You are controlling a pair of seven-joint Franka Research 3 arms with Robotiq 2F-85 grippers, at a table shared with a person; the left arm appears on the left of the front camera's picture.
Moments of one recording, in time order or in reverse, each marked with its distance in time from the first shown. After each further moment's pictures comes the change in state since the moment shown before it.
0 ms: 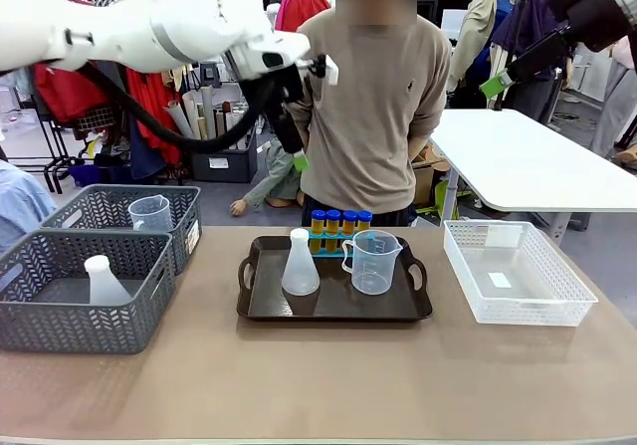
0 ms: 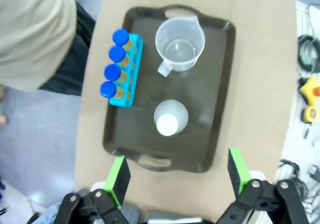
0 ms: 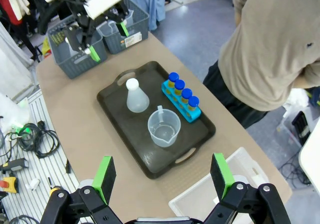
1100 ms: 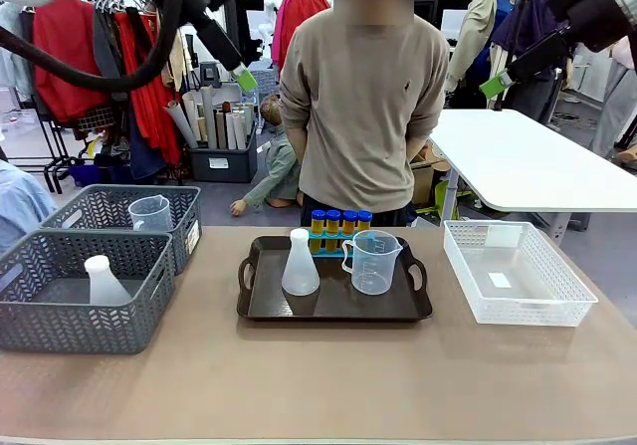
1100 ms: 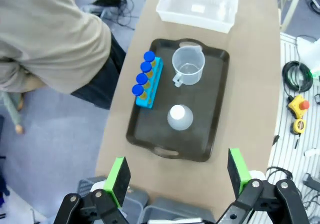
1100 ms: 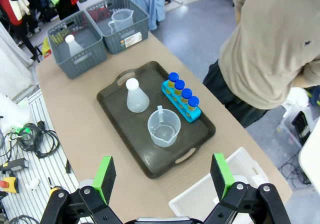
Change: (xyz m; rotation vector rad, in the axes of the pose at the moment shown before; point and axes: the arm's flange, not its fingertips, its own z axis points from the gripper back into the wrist) left arm -0.059 -0.010 0.154 0.065 -0.207 0.024; right arm 0.000 0.000 0.000 0.000 0.000 0.000
